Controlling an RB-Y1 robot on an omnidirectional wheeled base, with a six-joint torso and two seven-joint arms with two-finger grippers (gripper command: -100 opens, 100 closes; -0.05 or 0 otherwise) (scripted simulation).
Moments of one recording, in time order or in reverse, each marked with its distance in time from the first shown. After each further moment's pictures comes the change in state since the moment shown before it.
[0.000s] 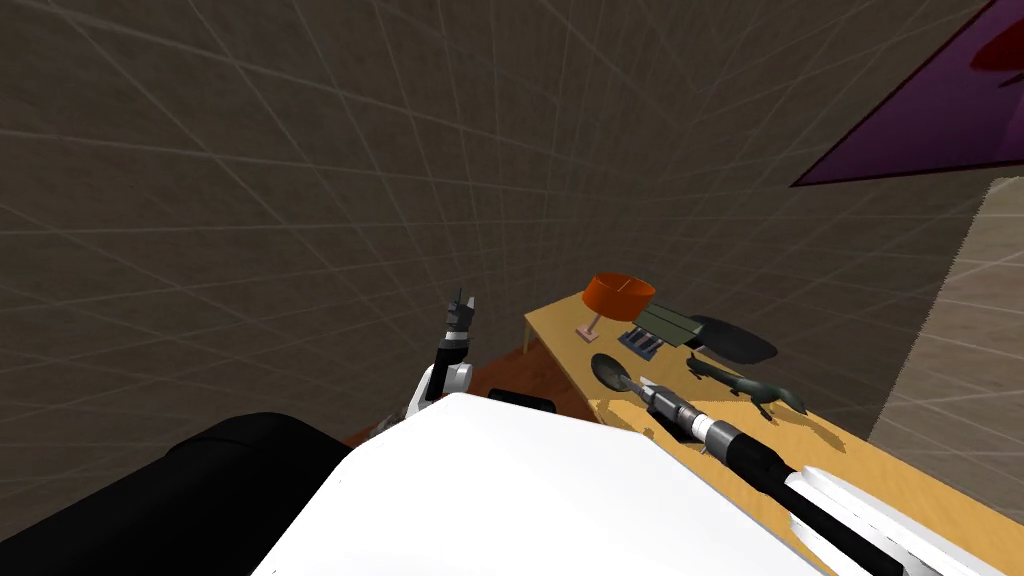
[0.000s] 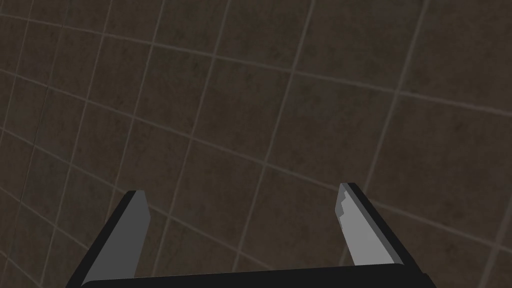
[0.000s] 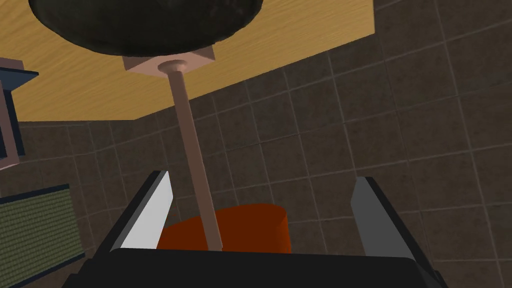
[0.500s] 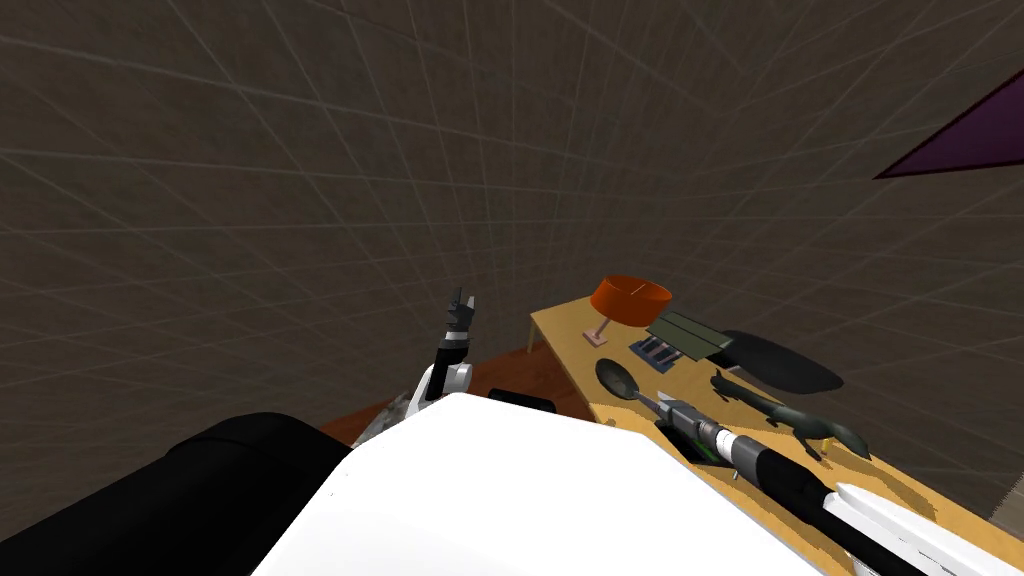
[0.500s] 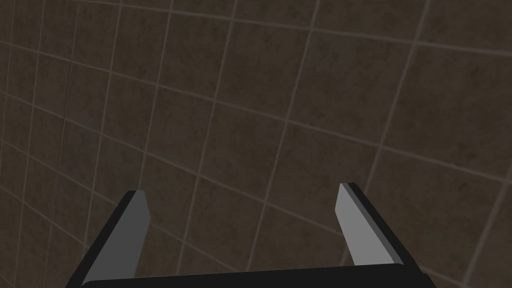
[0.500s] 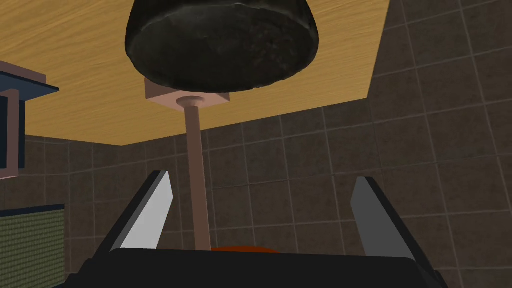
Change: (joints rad) left arm 0.000 0.000 0.000 0.000 0.000 0.000 0.000; right arm 0.022 -0.092 0.040 0.083 0.038 0.003 0.008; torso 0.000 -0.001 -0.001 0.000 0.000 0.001
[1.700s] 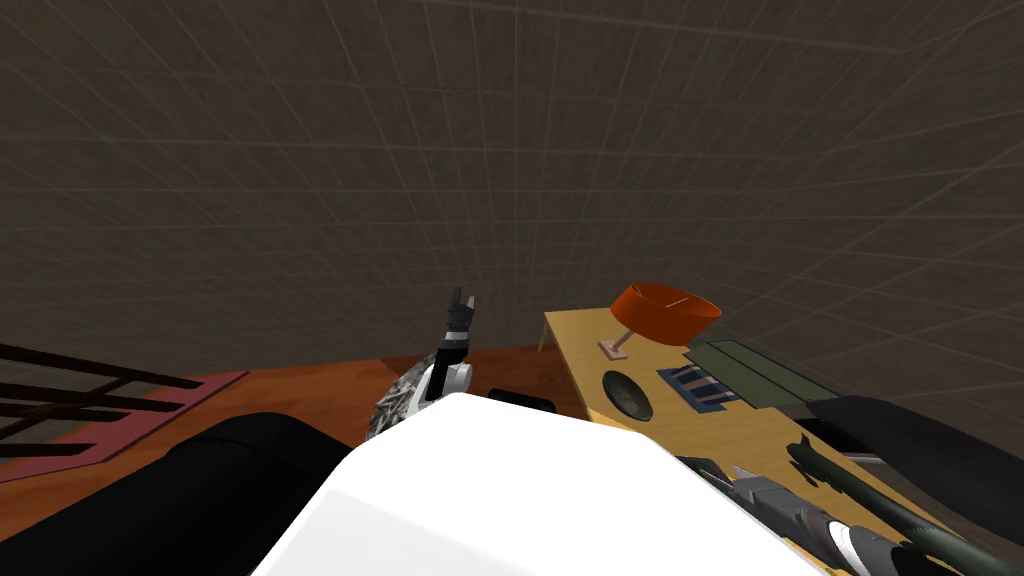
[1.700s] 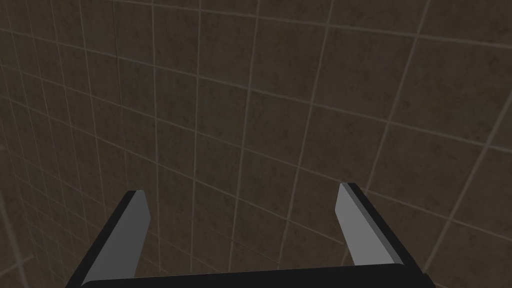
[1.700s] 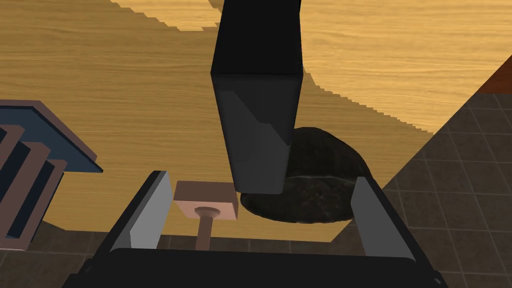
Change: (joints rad) left arm 0.000 0.000 0.000 0.000 0.000 0.000 0.000; right arm 0.033 -0.179 0.213 0.265 0.061 -0.067 0.029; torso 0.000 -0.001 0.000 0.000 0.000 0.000
